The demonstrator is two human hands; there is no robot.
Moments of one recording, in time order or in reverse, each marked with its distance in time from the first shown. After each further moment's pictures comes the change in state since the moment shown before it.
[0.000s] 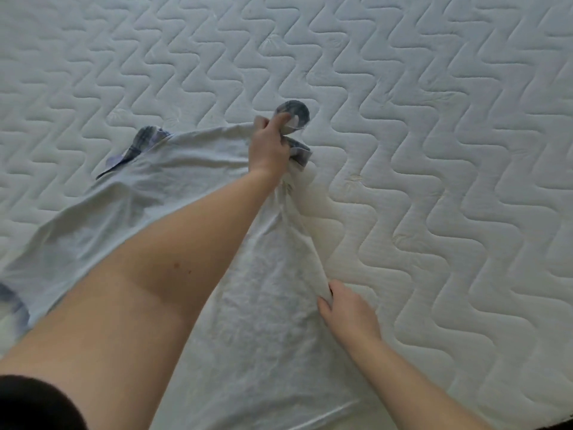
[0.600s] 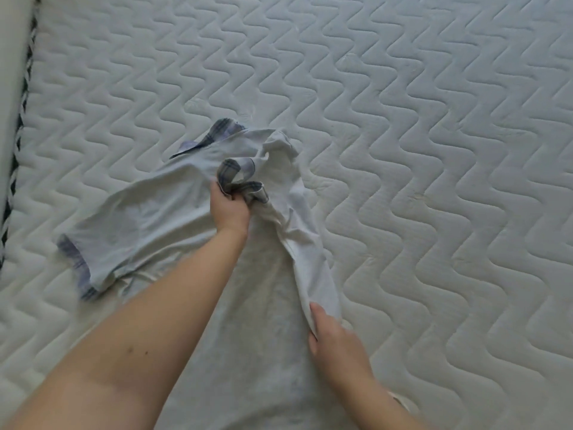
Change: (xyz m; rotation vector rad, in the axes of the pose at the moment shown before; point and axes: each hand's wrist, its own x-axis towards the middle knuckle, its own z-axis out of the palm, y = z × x) left_hand -0.104 -0.157 -0.116 -0.461 0.518 -0.526; right_hand -0.053 -0.082 0.071 -0.243 -0.107 -0.220
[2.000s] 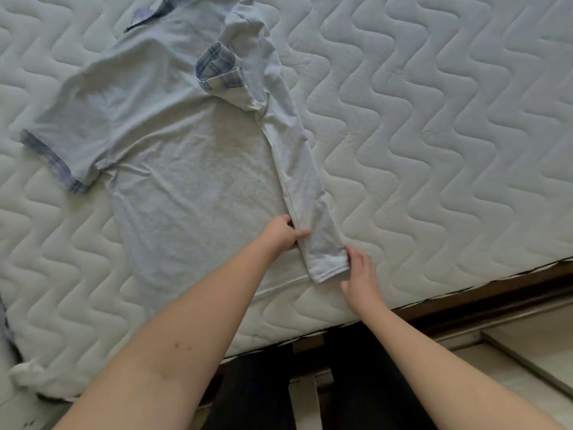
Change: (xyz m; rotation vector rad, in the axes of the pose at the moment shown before) left_hand -0.255 -0.080 -0.067 0.314 -0.934 -0.695; right_hand -0.135 0.078 0.063 0.255 0.050 0.274
